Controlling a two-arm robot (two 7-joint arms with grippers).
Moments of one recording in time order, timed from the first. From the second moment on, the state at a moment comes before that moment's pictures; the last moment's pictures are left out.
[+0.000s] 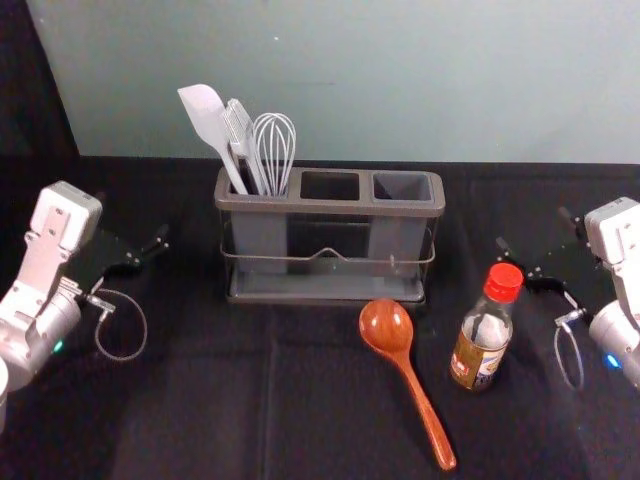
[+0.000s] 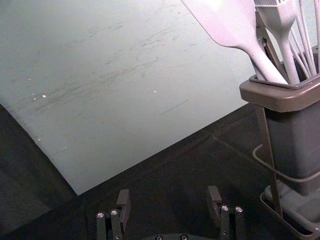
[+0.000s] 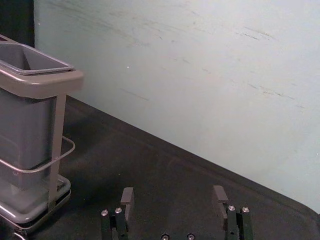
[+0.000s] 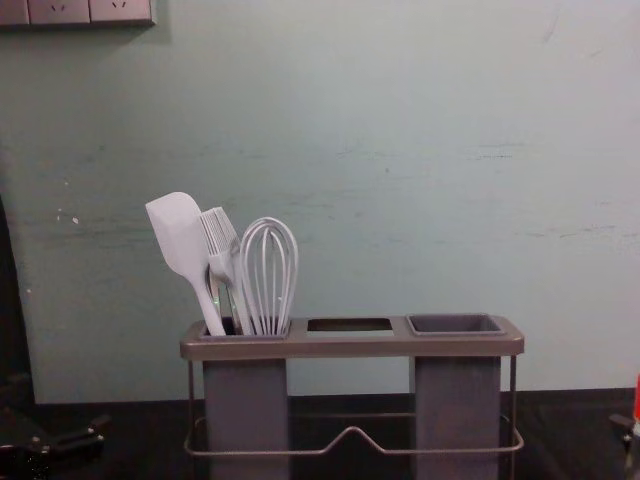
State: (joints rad) left arm -0.20 0.60 0.45 -1.41 -0.25 -0.12 0.03; right arm 0.20 0.60 -0.45 -1.41 0.25 -0.12 -0.03
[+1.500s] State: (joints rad) left arm -0.20 0.60 0.45 -1.41 -0.25 -0.12 0.03; right arm 0.09 0.65 -0.38 -1.51 0.25 -0.15 -0.03
